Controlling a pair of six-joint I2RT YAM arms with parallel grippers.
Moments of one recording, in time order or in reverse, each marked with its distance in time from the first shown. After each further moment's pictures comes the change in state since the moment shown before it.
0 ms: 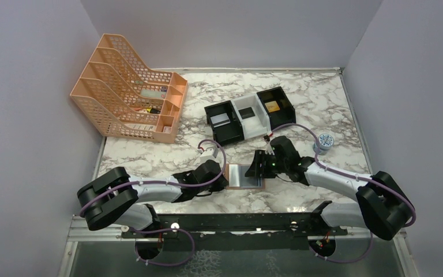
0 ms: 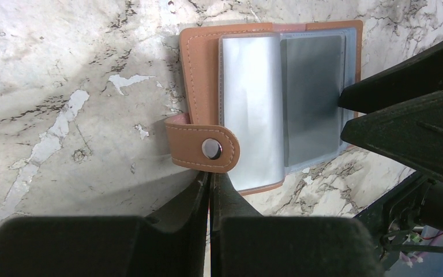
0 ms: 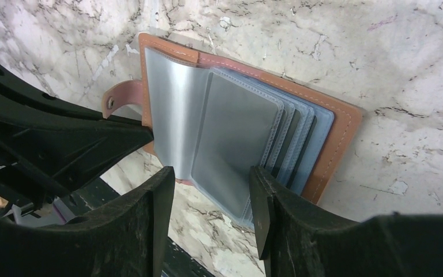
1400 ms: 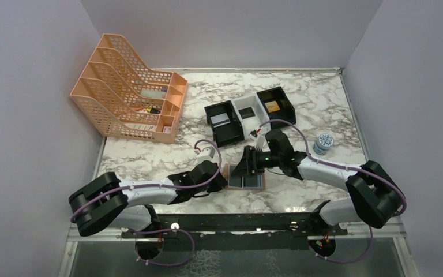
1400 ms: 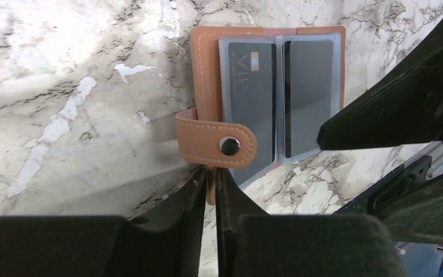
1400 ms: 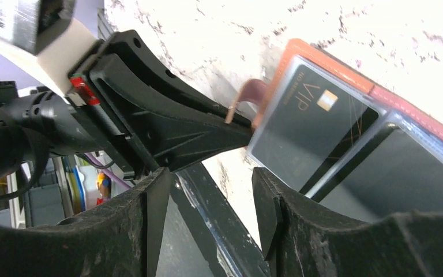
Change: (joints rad) left arm 0.000 -0.069 -0.016 -0.030 -0.007 -0.019; right arm 0.010 0.116 0.061 0.203 -0.344 0.061
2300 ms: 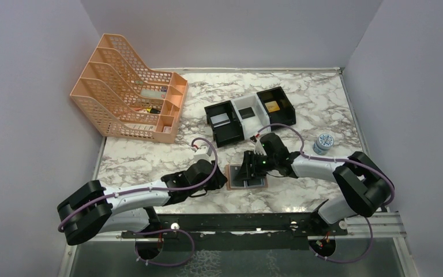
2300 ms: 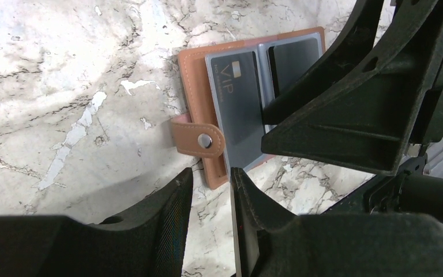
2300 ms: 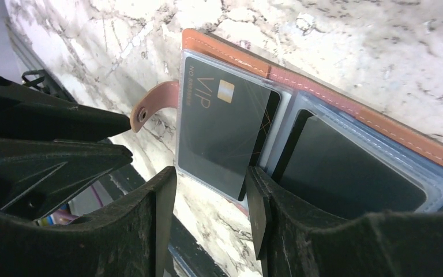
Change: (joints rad) left arm 0.000 -0.150 -0.001 -0.096 -0.045 0.064; right arm 0.000 0.122 0.015 -0.077 0.145 -0.066
